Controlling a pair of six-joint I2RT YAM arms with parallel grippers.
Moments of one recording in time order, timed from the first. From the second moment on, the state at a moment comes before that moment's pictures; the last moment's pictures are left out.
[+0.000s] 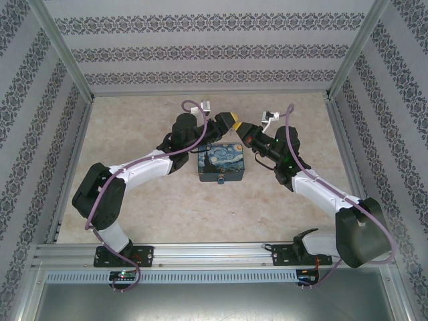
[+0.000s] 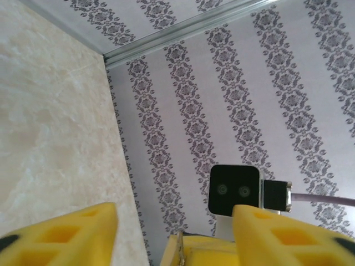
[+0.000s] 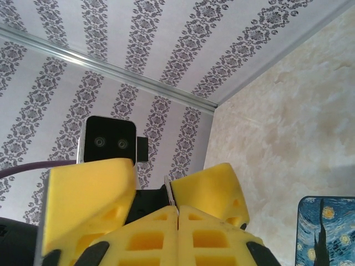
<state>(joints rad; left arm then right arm) -0.60 1.69 1.12 0.51 0.33 -1.19 0.37 1.29 0.70 0.54 -0.46 1.18</state>
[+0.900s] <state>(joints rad) -0.55 1.74 1.18 0.39 0.49 -1.16 0.37 1.29 0.66 0.54 -0.46 1.18</state>
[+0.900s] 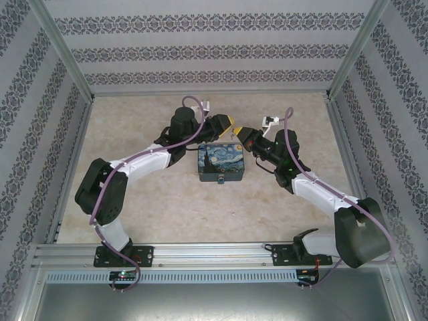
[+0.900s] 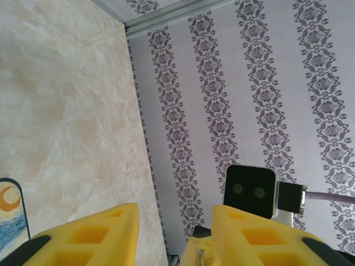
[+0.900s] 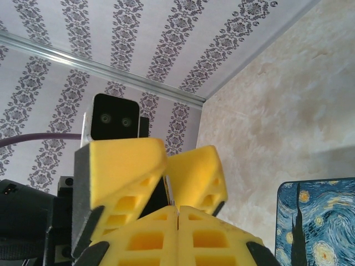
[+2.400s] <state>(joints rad) -0.56 1.76 1.20 0.39 0.48 -1.16 0.37 1.30 0.65 0.55 -0.46 1.21</state>
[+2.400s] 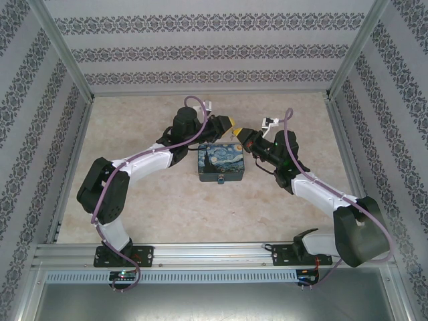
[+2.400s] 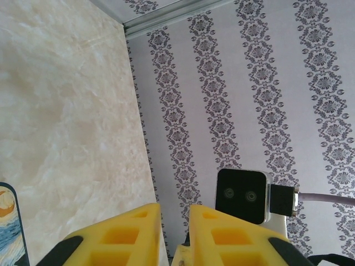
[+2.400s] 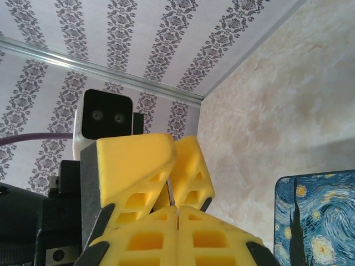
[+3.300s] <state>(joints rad) -0.56 1.72 1.22 0.33 0.45 -1.11 0.24 1.21 0.64 0.43 -0.45 1.21</state>
